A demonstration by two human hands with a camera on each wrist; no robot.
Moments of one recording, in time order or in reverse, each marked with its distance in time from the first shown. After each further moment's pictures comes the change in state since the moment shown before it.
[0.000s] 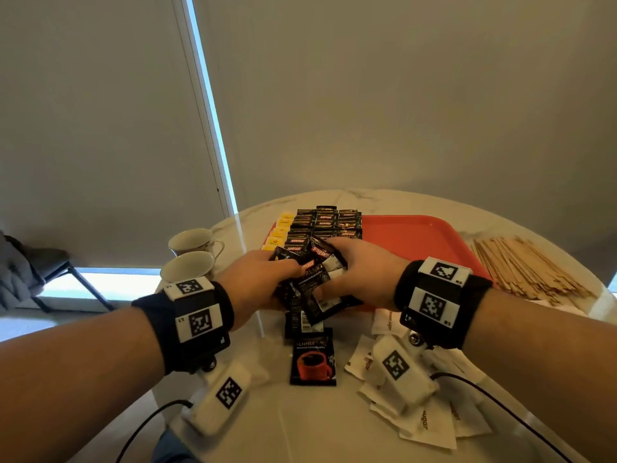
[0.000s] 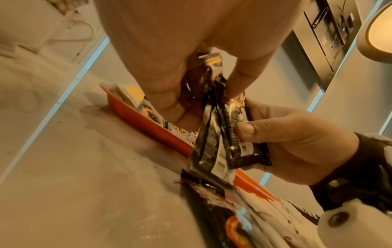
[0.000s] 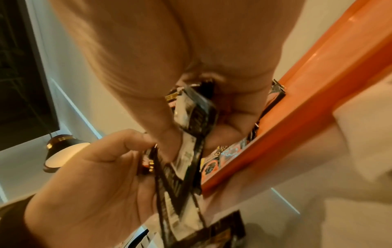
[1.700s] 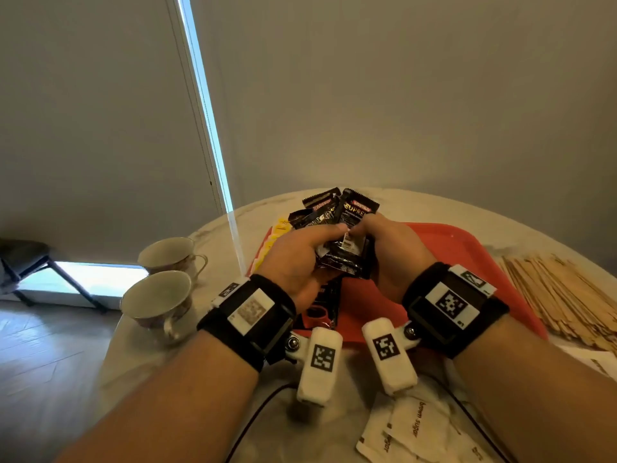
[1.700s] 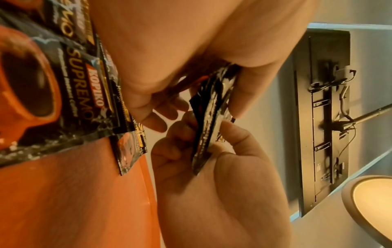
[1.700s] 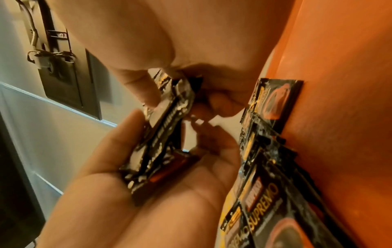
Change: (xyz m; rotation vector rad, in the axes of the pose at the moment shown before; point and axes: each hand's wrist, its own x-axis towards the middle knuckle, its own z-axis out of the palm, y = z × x) left_hand 0.082 0.035 0.050 -0.627 -0.047 0.094; right_hand 0.072 0.020 -0.025 0.922 0.386 0.126
